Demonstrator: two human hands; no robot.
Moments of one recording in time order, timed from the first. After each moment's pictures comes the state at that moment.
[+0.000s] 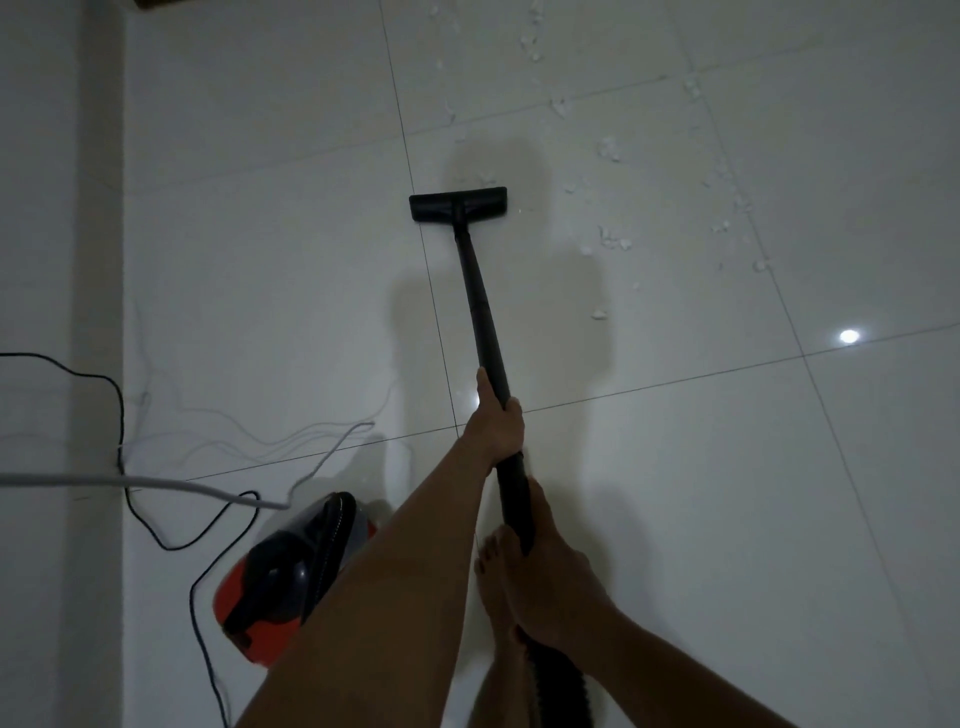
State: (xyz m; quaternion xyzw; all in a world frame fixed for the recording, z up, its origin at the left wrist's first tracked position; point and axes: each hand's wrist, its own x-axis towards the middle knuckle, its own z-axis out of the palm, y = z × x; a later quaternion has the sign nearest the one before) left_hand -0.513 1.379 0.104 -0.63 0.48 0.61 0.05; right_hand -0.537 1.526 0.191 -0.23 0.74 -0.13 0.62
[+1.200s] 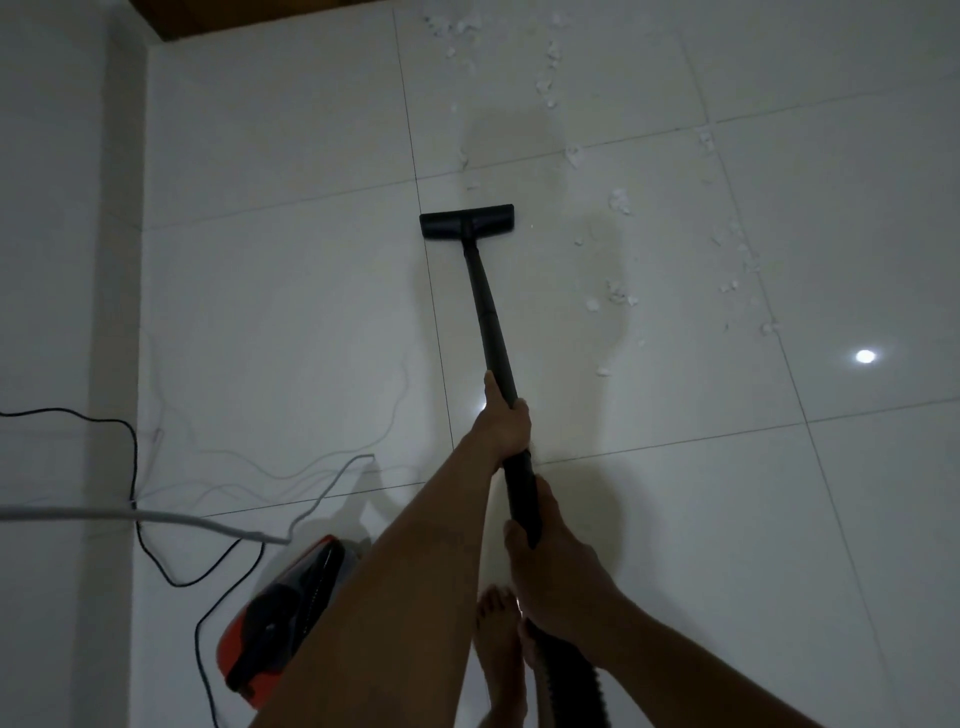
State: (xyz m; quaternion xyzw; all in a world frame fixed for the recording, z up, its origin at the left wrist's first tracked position) left_hand -0.574 1.266 0.144 -0.64 0.44 0.63 0.05; right_hand -0.606 1.408 0.235 -0.27 0.74 -0.08 0.61
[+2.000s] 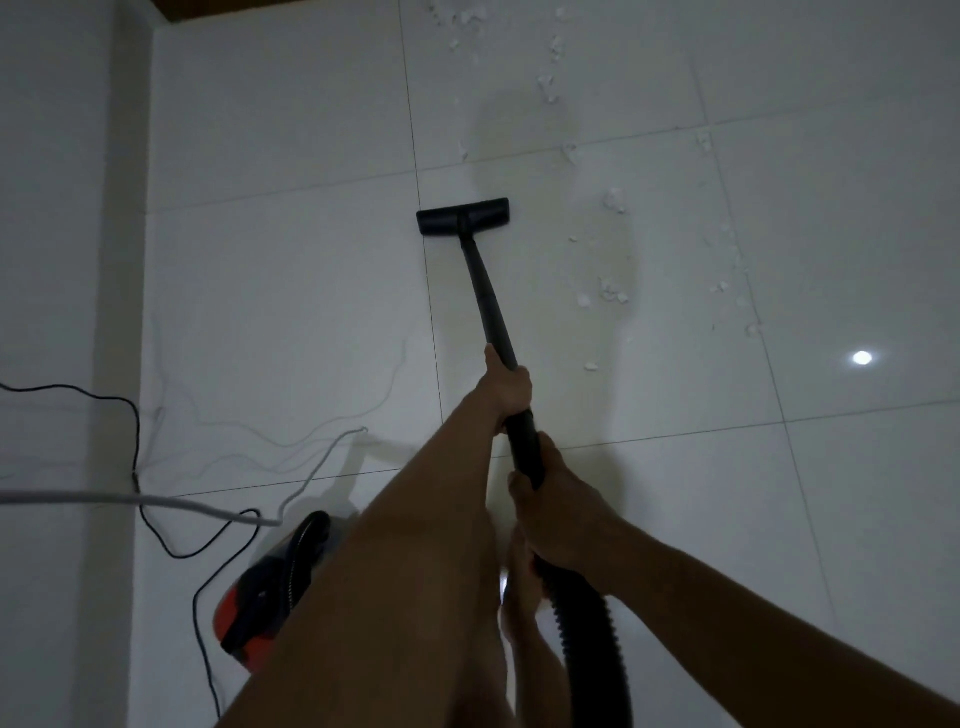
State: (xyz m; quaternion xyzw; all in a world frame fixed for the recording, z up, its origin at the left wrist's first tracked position) left_hand -0.609 1.247 0.177 -0.66 0.37 0.66 0.04; right_hand -0.652 1.380 0.263 -0.27 0.73 -0.09 0.63
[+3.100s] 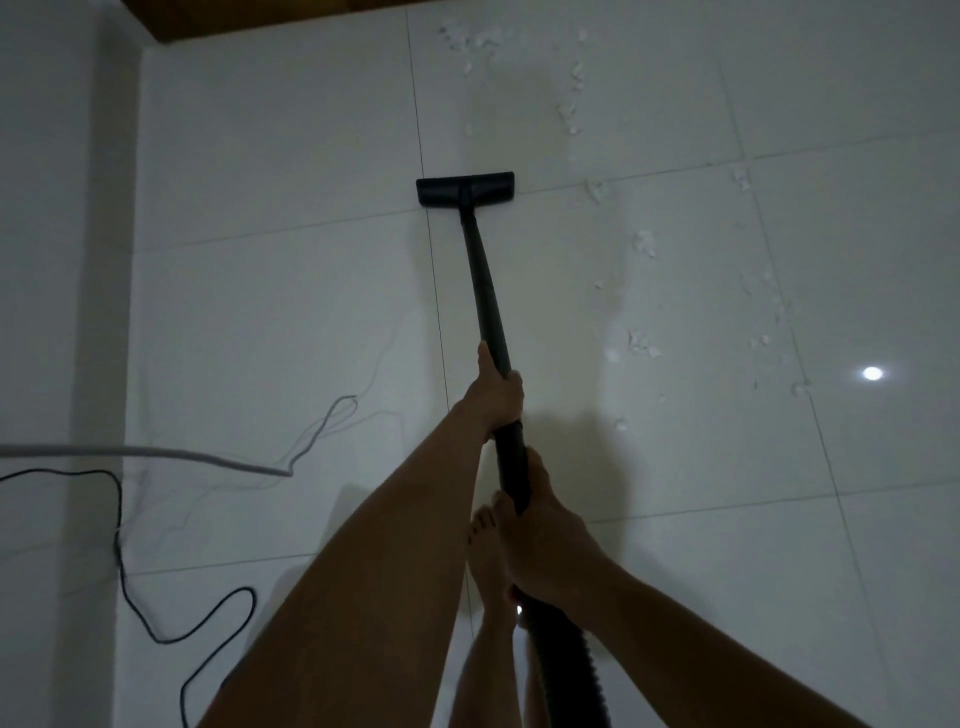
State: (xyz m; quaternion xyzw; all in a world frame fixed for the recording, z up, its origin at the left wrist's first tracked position) left_hand -0.602 1.095 0.118 -0.64 0.44 0.62 0.04; right_hand -0.635 1.239 0.205 -0.25 0.73 -0.10 0.63
